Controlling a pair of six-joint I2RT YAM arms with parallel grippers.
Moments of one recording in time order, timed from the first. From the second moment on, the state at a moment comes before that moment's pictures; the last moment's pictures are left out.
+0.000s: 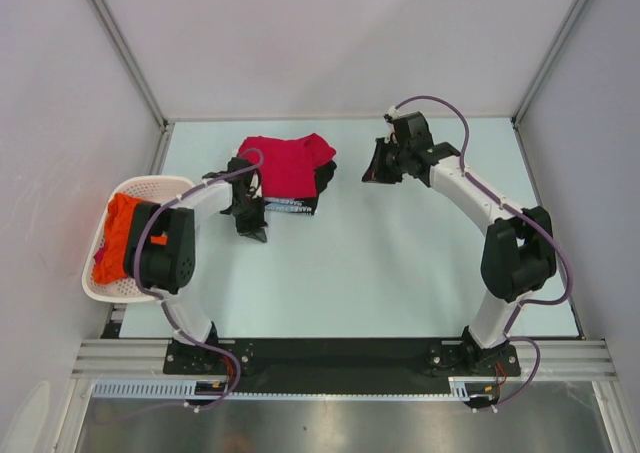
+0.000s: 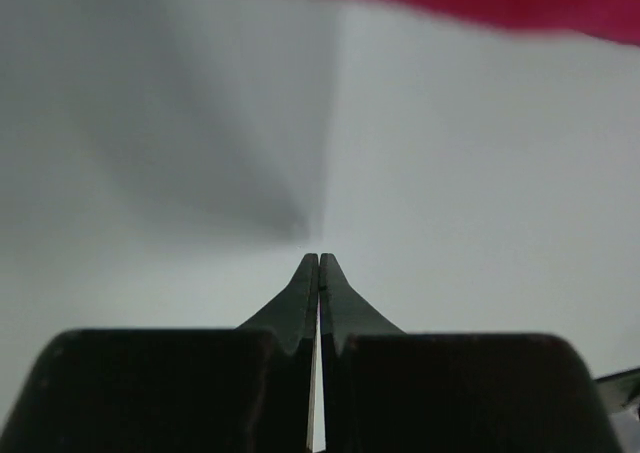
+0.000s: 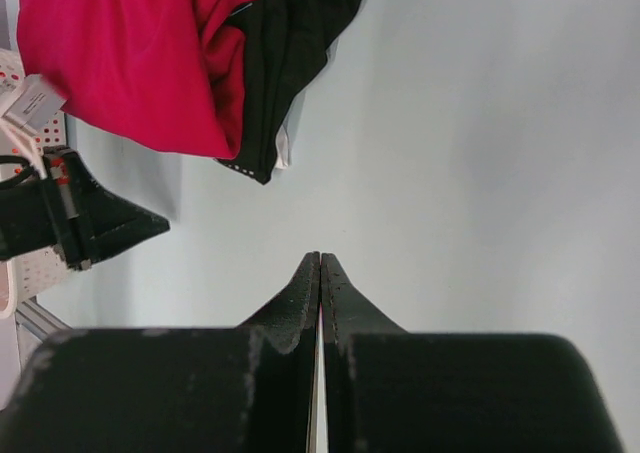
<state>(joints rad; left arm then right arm) -0.21 1.75 1.11 -0.68 0.21 -0.33 0.39 1.76 1.48 -0.47 -0.27 0.50</state>
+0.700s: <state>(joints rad) -0.33 2.03 1.44 -0.68 0.08 -0.34 0.34 1.76 1.47 -0.47 -0.29 0.49</state>
